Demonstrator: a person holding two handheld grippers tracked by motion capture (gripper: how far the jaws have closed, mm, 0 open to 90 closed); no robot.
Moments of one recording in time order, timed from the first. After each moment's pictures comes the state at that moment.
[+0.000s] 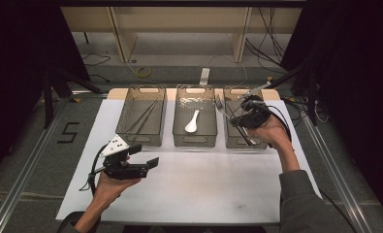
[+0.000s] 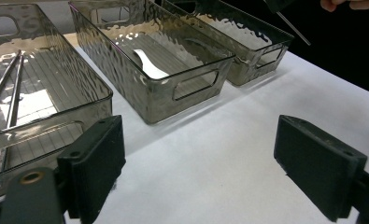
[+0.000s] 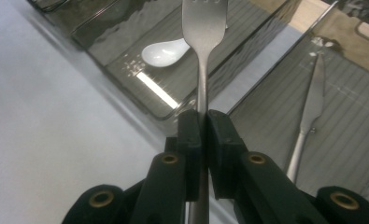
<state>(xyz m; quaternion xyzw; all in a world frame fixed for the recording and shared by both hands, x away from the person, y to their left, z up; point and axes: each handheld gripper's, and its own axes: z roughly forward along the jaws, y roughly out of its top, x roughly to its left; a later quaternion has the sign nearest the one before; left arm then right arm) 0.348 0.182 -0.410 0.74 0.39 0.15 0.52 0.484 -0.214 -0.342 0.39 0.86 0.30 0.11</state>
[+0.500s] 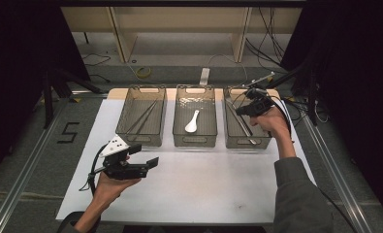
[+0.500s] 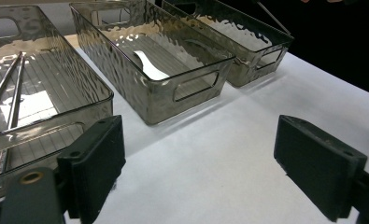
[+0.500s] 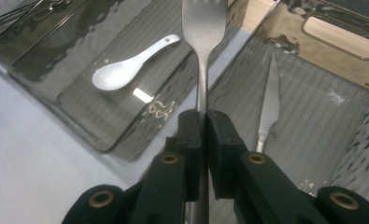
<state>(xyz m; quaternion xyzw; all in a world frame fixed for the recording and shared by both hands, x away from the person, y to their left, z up) 0.348 0.183 -0.409 0.74 0.39 0.15 0.52 0.523 -0.228 -0.343 0.45 0.84 0.29 0.12</state>
